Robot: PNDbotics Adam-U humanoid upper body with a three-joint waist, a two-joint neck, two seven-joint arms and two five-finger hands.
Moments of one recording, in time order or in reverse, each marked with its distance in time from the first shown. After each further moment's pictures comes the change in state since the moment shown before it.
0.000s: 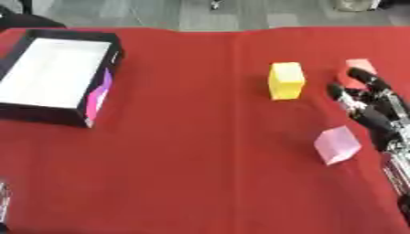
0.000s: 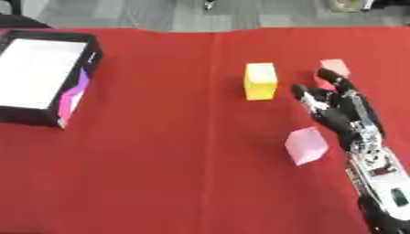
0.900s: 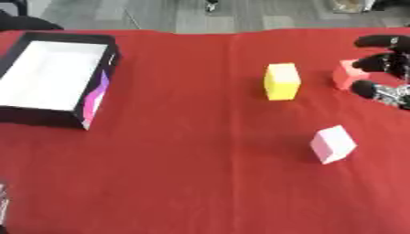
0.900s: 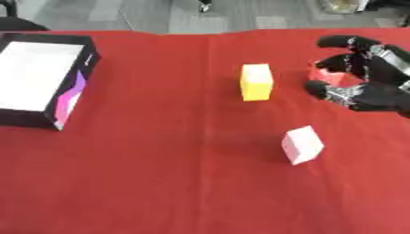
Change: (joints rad) left arm 0.014 0.010 0.003 0.006 -0.004 0.005 0.001; right arm -0.028 -0.584 0.020 -0.224 0.005 0.056 0.567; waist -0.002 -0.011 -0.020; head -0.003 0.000
